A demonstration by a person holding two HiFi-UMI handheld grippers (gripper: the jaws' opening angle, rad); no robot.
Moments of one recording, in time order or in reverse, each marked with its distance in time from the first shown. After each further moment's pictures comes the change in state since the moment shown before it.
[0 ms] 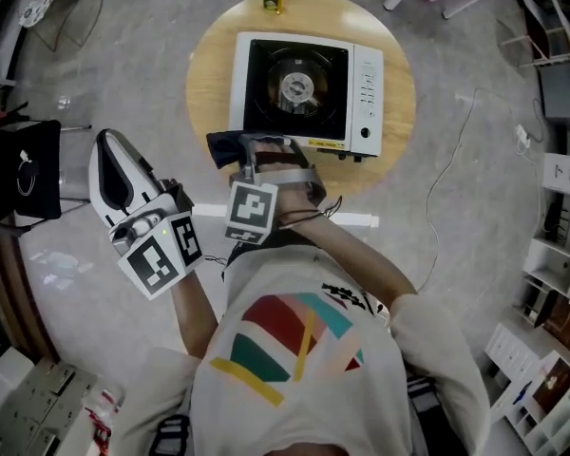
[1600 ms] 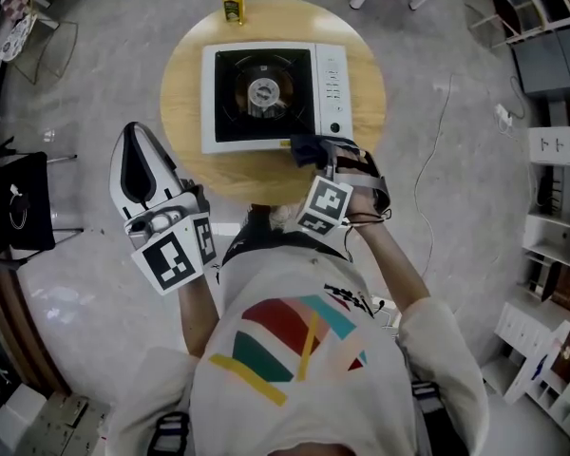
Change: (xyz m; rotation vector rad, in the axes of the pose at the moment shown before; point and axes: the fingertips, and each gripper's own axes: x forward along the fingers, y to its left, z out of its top) left arm -0.004 -0.080 0.006 -0.089 -0.019 -0.196; right arm -0.045 0.002 -0.218 0.093 0.345 -0.037
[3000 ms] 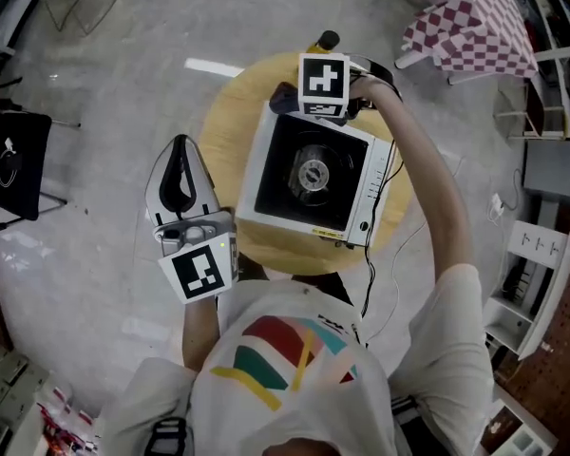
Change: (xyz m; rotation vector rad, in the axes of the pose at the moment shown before) left arm 0.100 0.059 -0.080 -0.013 0.126 0.122; right arm 0.116 -0.191 0.220 -0.466 -0.086 0.757
